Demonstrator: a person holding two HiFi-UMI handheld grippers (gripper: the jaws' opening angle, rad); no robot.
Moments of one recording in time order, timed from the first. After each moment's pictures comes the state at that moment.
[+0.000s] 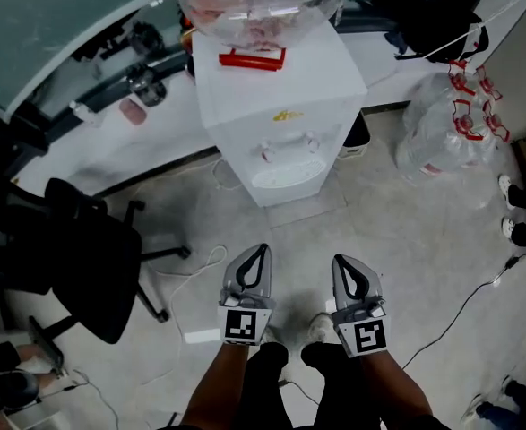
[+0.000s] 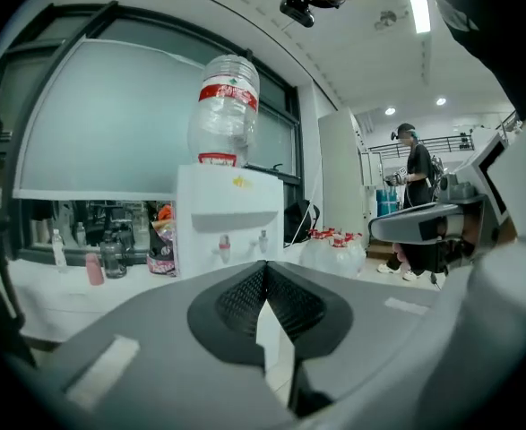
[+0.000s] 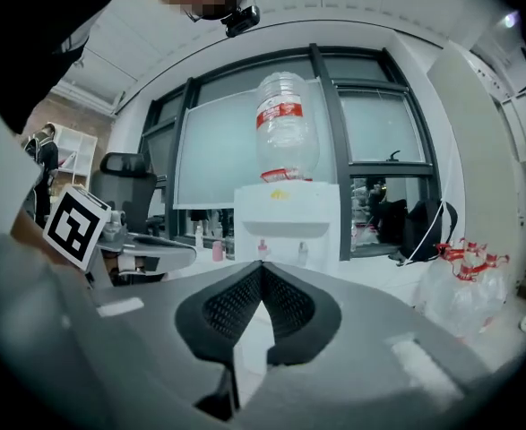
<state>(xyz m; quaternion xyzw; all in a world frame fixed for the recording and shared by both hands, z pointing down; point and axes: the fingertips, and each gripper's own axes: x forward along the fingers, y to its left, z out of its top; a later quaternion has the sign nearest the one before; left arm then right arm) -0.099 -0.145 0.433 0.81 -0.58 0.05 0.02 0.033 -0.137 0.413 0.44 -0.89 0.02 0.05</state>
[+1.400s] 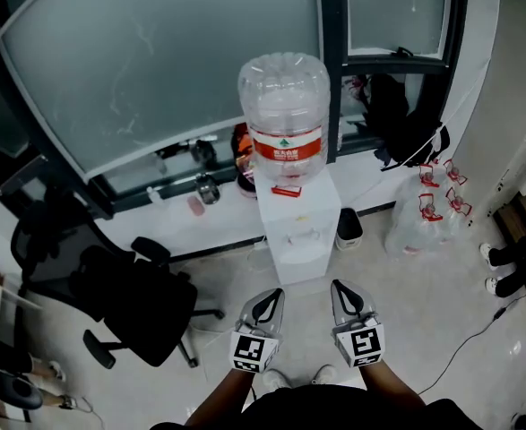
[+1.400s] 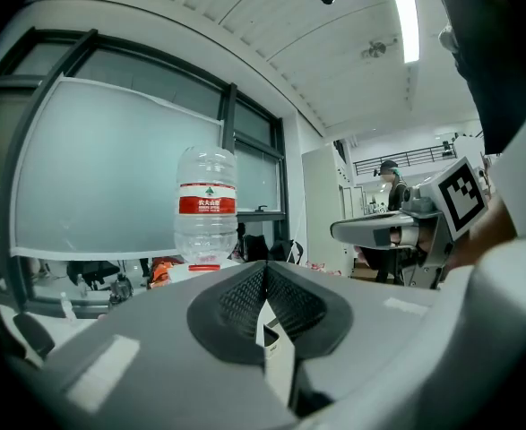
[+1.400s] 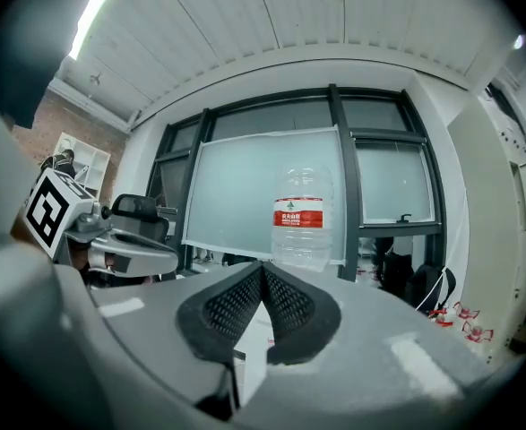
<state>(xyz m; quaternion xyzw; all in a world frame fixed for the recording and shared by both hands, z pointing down) -0.089 -0.035 0.157 0.83 -0.55 0.04 0.00 0.029 -0.062 0.134 0.43 -0.90 -0.04 0.03</state>
